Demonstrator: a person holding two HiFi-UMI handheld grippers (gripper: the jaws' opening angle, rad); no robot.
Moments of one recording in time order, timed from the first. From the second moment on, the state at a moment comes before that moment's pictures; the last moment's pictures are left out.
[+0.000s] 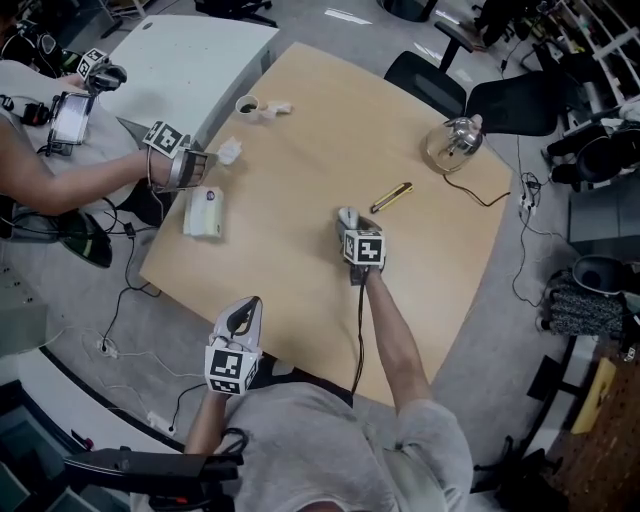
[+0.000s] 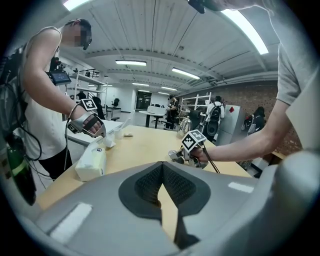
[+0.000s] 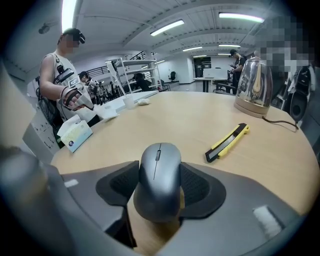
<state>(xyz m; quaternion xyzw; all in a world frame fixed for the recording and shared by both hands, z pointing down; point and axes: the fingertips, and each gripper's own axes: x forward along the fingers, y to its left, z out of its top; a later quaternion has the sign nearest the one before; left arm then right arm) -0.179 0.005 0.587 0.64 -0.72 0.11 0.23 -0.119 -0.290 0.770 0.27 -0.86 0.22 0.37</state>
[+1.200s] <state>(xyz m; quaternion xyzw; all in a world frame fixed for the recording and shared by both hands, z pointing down) -0.174 0.006 0.585 0.65 -0.72 0.11 0.23 -0.125 -0.299 0.781 0.27 -0.85 0.26 0.36</state>
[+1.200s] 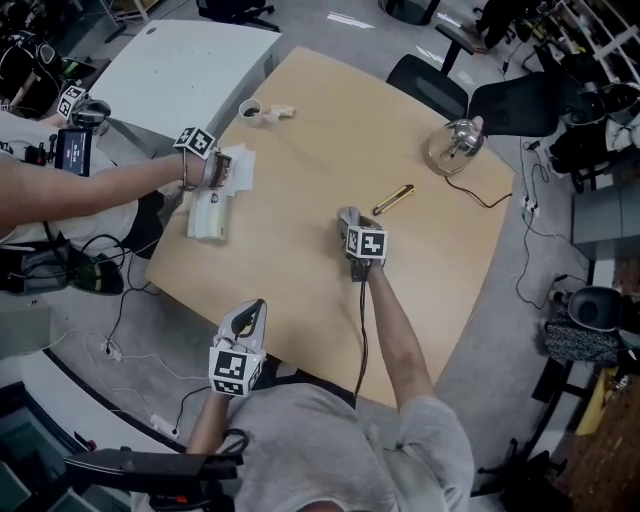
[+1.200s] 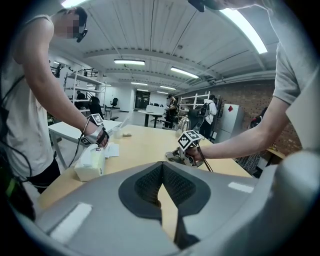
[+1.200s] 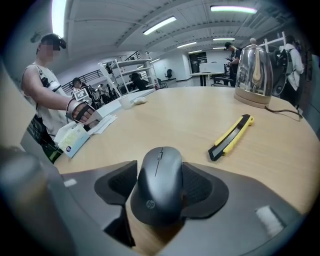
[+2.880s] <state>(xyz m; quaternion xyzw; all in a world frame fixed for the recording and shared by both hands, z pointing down) -0.128 -0.012 0.552 0.72 -0.66 0.10 0.17 -0.047 -0.248 0.675 0.32 -0.89 0.23 0.23</state>
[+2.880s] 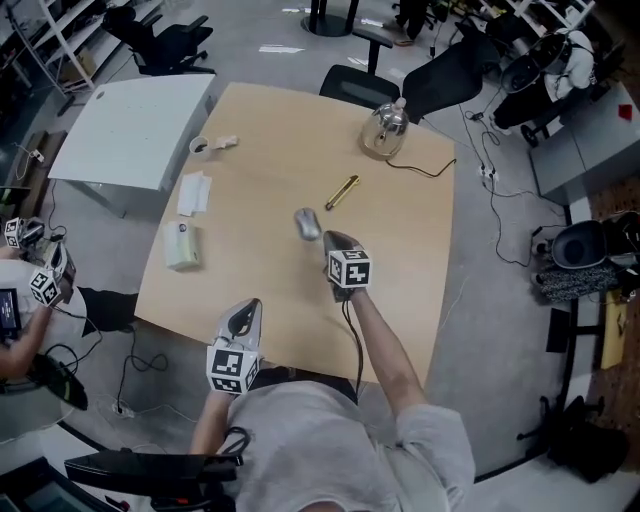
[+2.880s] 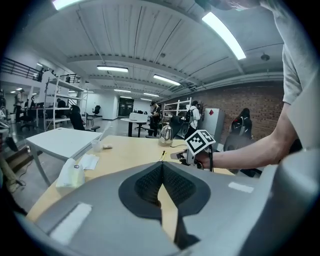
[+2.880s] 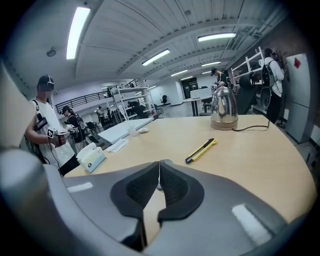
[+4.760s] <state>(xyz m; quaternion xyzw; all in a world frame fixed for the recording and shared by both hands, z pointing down) -0.048 -0.036 0.507 0.84 -0.53 0.09 0.09 0.138 -0.072 0.529 0.49 -0.86 0.13 0.05</state>
